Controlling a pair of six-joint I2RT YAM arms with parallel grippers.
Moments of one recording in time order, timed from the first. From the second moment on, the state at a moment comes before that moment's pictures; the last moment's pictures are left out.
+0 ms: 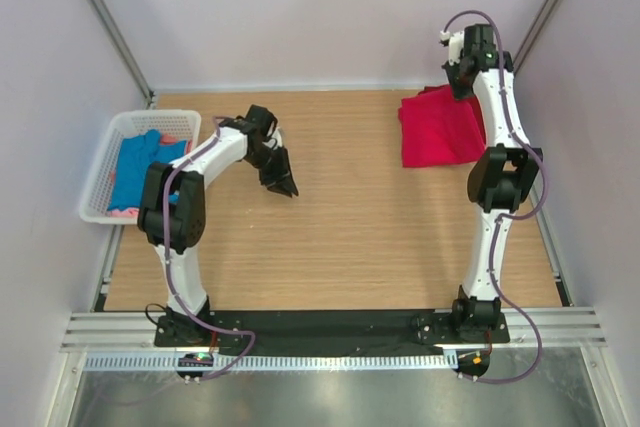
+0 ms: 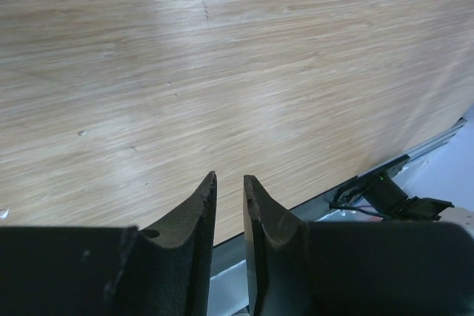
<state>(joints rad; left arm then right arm) -0.33 1.92 1.47 -0.85 0.47 -0.52 -0.03 2.29 2.38 -0.98 0.07 -0.34</state>
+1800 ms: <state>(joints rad) -0.42 2.15 1.68 -0.87 0.47 -0.58 -0.23 2.50 2.64 -0.55 -0.11 -0.33</state>
